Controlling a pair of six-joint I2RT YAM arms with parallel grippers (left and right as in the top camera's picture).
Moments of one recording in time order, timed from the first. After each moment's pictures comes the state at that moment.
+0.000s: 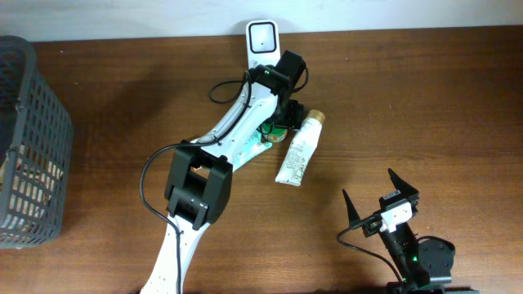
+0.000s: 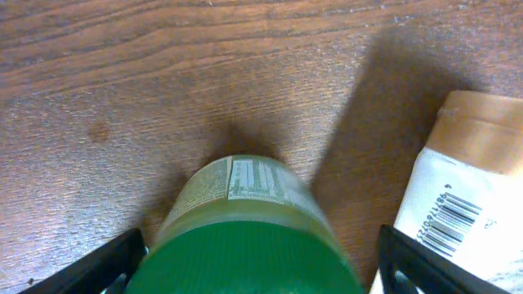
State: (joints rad) left arm -0.56 2.45 2.20 -1.10 -0.02 -0.37; right arm 0.00 0.01 0.01 -0.05 -0.35 -0.21
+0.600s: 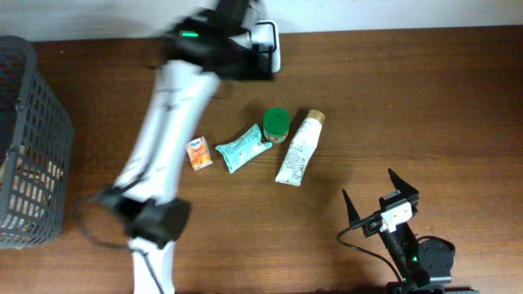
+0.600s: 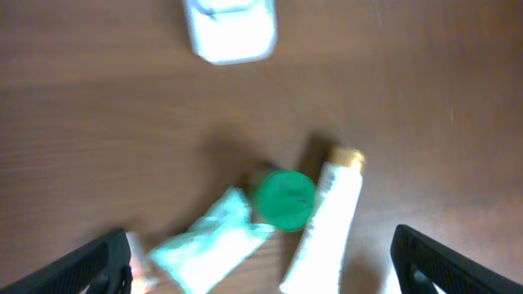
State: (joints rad) left arm -0.39 2.14 2.54 -1.39 0.04 -0.31; right arm 0.00 0.01 0.01 -0.05 -0.35 -0.21
